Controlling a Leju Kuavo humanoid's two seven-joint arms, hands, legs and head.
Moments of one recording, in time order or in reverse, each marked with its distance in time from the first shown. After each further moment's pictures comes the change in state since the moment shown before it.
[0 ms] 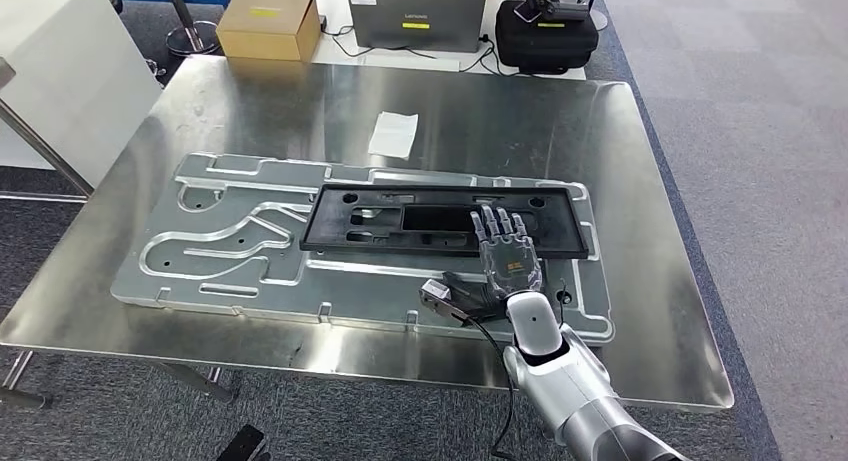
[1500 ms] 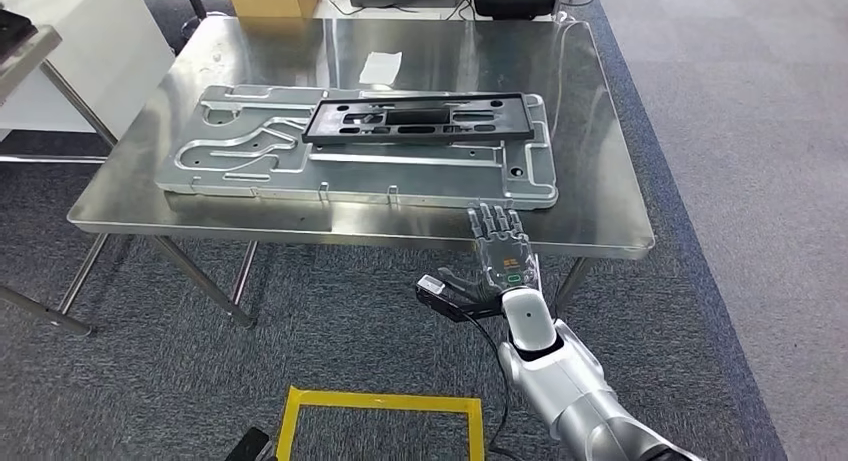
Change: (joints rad) left arm -0.002 0.000 0.001 0.001 0.006 -0.001 0.017; right arm -0.013 0.015 0.003 0.034 0.000 -0.014 0.013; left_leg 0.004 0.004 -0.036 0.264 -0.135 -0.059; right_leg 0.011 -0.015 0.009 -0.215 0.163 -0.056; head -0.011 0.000
